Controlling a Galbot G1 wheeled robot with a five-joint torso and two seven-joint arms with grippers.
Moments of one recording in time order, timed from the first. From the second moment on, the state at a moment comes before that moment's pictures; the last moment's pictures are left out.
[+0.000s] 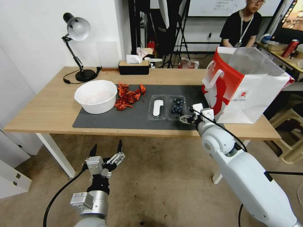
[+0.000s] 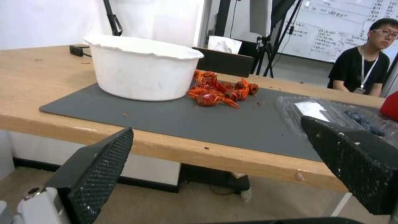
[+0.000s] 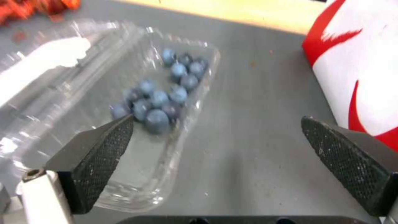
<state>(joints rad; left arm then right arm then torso) 1.80 -1.56 -0.42 -2.24 -0.18 -0.10 -0.09 -0.88 1.07 0.16 1.93 0.60 -0.71 0.43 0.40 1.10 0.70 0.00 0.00</state>
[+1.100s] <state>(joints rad) 1.77 -1.52 -0.41 -2.21 -0.20 -0.11 -0.08 -1.50 1.12 0.50 2.03 0.40 0.18 0.04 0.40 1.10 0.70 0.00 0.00</state>
